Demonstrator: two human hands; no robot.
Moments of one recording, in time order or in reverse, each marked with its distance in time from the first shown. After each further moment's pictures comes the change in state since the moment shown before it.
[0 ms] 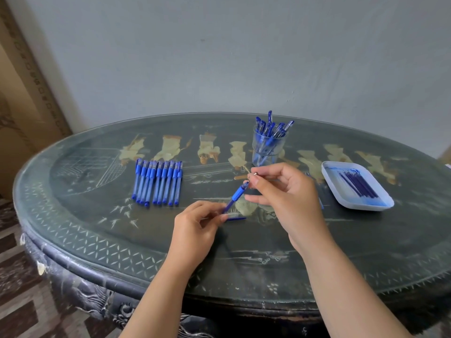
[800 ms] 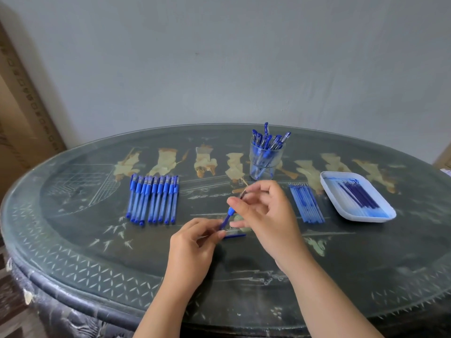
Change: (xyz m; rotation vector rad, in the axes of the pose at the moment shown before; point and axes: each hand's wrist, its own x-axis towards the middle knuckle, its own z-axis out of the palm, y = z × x) left_hand 0.002 -0.001 -0.001 -0.009 0.032 0.009; right_hand 0.009 0.026 0.015 0.010 -0.084 0.012
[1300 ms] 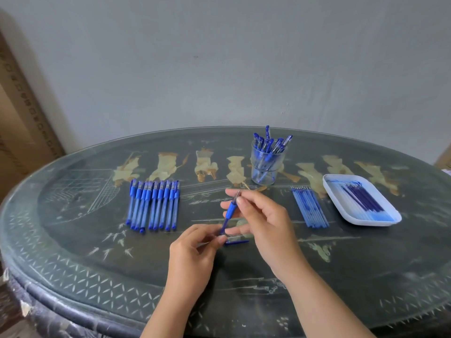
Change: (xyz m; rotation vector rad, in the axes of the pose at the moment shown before) left_hand 0.003 -0.001 -0.002 -0.002 -0.002 -0.017; right_hand 0.002 0.004 0.009 0.010 -0.085 -0.059
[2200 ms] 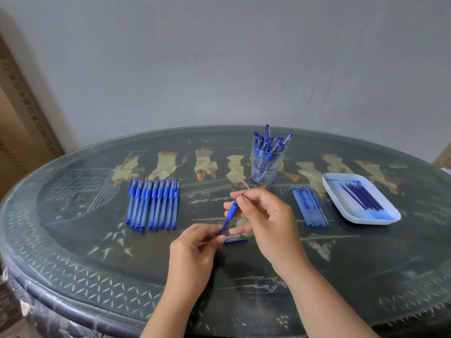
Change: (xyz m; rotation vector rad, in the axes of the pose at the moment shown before) left_hand 0.000 0.000 0.000 0.042 -0.001 -0.006; right_hand 0.001 0.001 0.001 -0.043 0.072 -0.044
